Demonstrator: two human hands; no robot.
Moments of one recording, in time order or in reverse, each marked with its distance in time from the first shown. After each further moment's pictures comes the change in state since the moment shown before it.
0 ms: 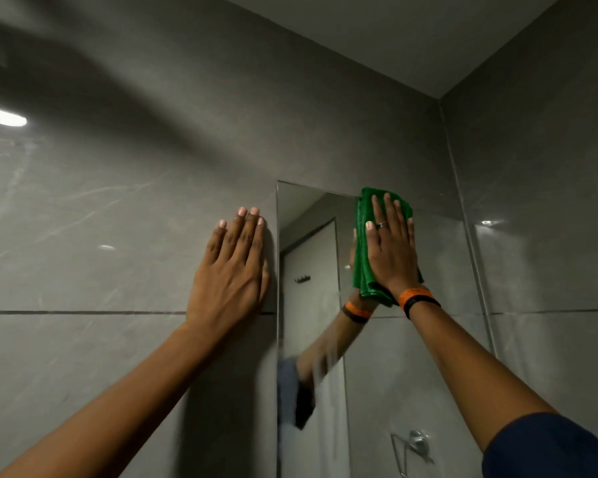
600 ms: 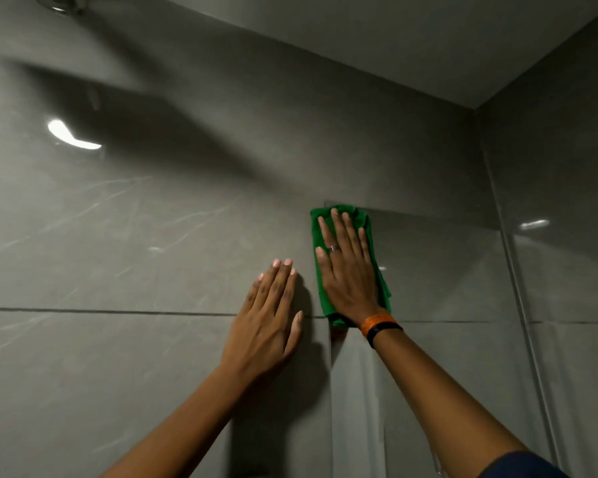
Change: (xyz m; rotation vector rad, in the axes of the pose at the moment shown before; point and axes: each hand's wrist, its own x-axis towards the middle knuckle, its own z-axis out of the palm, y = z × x) left_hand -0.064 -0.024 -0.031 -0.165 -0.060 0.061; right_hand -0.051 -0.157 0.016 0.004 -0.065 -0.249
